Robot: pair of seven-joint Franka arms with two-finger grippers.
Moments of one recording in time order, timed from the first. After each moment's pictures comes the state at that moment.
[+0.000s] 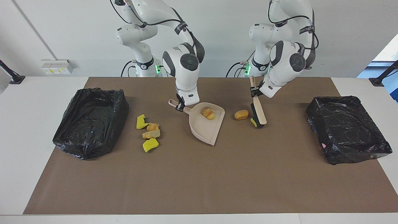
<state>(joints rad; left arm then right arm) -0.29 -0.15 -0.01 -2.36 -0.26 1.95 -0.28 0.53 0.20 0.02 -1.95 -0.07 1.97 -0.58</state>
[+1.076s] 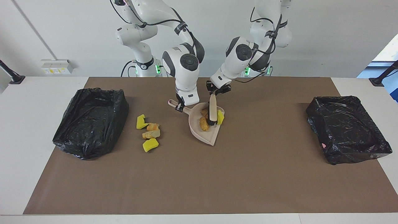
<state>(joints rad) -0.68 0.00 -0.03 -2.20 -0.46 2.18 -0.34 0.53 0.20 0.02 -1.95 -0.07 1.97 -0.58</state>
